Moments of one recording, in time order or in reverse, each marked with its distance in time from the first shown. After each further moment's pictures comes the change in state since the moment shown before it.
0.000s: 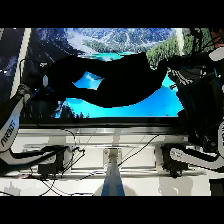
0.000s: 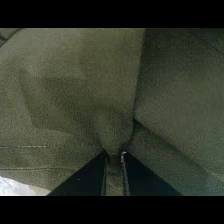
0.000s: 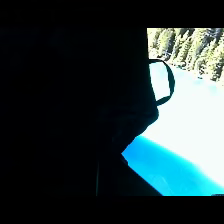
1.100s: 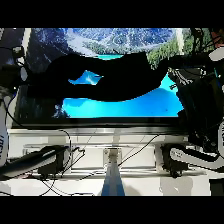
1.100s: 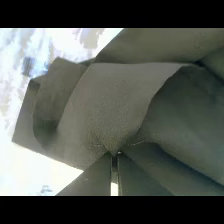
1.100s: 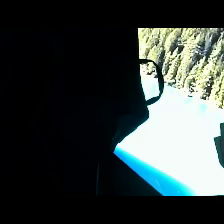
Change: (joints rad) left arm 0.118 0.169 0.082 0.046 -0.022 0.062; right arm 0.000 0.000 0.000 -0.025 -0.026 0.000
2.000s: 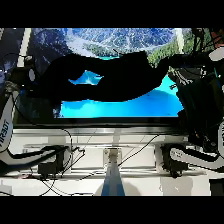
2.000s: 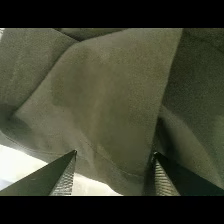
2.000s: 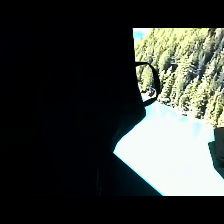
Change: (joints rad) left arm 0.005 -0.148 0.000 -0.019 -0.003 0.021; right arm 0.000 0.000 0.000 -0.002 -0.026 0.000
